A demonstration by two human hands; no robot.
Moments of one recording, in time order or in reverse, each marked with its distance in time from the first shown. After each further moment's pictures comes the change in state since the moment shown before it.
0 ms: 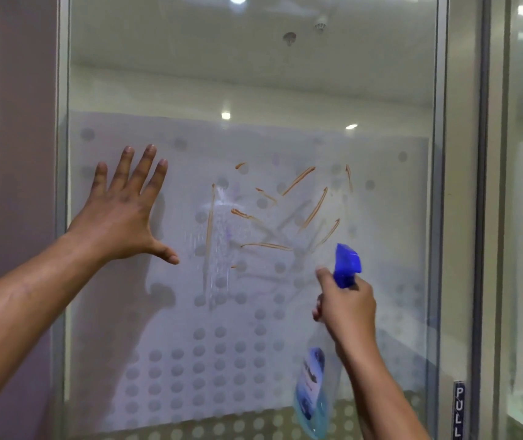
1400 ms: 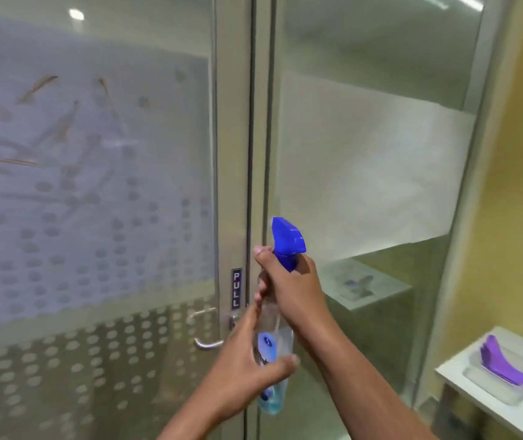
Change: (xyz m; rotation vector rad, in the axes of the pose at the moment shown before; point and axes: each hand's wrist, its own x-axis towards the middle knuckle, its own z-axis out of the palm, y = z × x) left_hand -0.260 0.570 -0.044 -1.683 -0.496 0.228; right_hand -0.015 0.021 -0.381 0.104 -0.248 0.098
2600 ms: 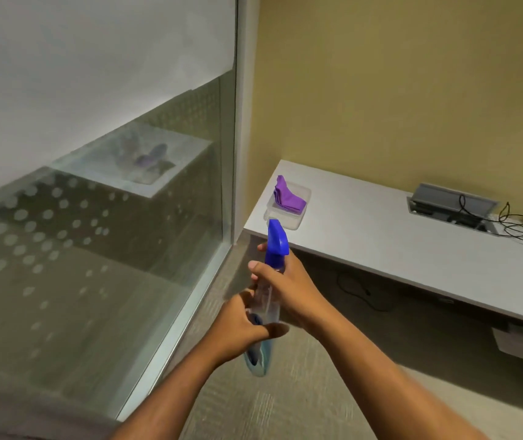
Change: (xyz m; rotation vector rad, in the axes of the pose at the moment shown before) left_hand 0.170 -0.160 0.408 -0.257 -0.927 -0.390; right_hand -0.013 0.187 -0.396 -0.332 0.553 0.603
